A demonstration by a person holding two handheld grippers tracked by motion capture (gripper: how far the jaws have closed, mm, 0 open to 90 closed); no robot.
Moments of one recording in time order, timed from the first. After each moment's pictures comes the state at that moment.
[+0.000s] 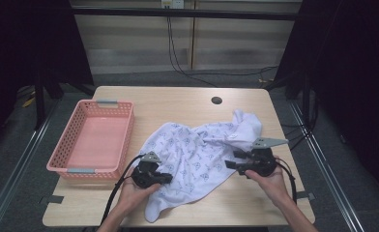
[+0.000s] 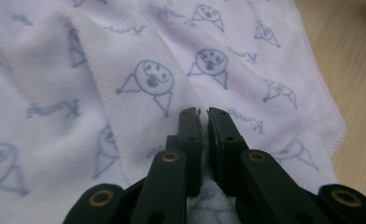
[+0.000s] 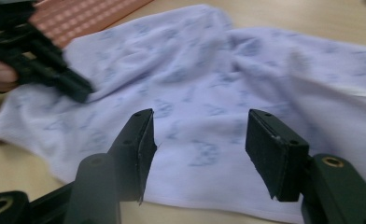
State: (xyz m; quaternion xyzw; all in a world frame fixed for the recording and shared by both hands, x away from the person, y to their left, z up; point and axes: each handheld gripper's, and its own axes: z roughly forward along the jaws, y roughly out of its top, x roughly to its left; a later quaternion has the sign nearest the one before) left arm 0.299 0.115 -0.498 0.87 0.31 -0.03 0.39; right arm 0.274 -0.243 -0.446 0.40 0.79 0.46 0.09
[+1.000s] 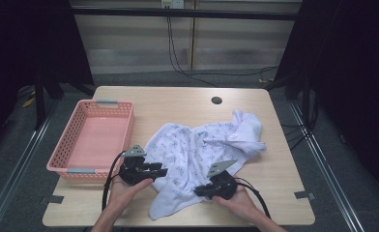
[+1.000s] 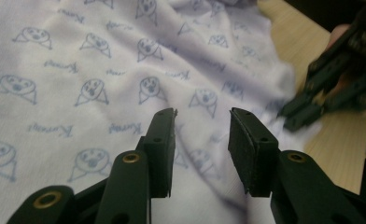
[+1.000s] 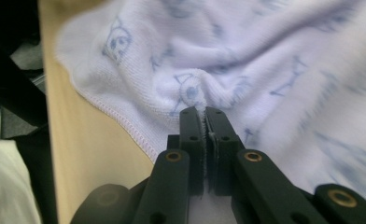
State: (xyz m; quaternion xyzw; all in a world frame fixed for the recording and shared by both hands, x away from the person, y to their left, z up) left arm 0.294 0.151 -0.466 0.82 0.35 0.00 0.46; right arm 0.254 -0.158 -0.499 0.30 0.87 0.39 -0.01
